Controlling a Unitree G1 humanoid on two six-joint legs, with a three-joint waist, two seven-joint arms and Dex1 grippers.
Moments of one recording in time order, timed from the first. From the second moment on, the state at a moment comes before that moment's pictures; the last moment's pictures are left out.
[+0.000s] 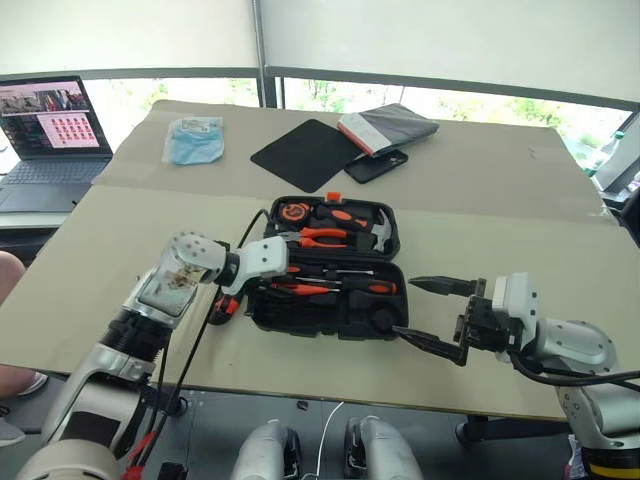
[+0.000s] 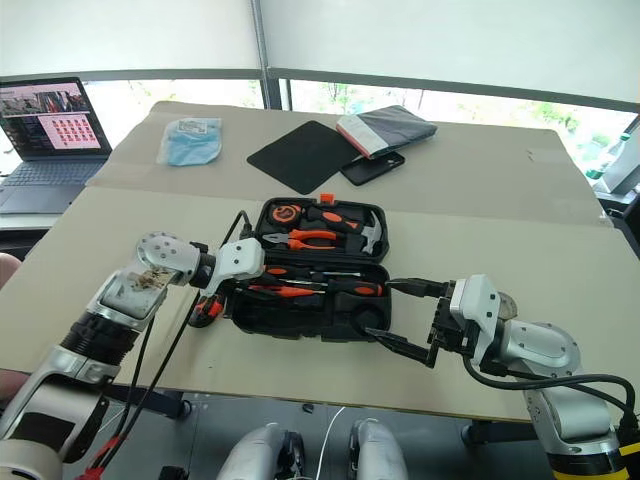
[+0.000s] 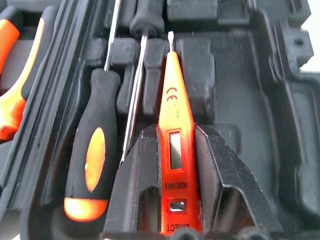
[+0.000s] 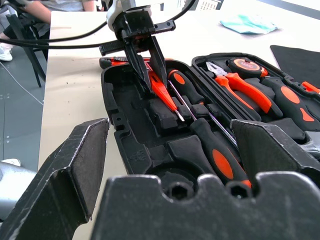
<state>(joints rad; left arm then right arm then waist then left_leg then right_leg) -0.70 0.66 -0.35 0.17 -0.02 0.22 -1.30 0.01 -0.69 -0.13 -0.38 0.53 0.17 1.02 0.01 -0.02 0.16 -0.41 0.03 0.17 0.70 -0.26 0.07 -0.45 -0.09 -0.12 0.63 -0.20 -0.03</state>
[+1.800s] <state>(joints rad) -0.56 0.56 -0.25 0.22 -0.09 0.10 -1.21 -0.04 -0.64 -0.09 -0.33 0.53 0.17 1.03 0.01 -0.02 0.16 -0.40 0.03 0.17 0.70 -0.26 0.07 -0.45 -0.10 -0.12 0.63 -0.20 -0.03</state>
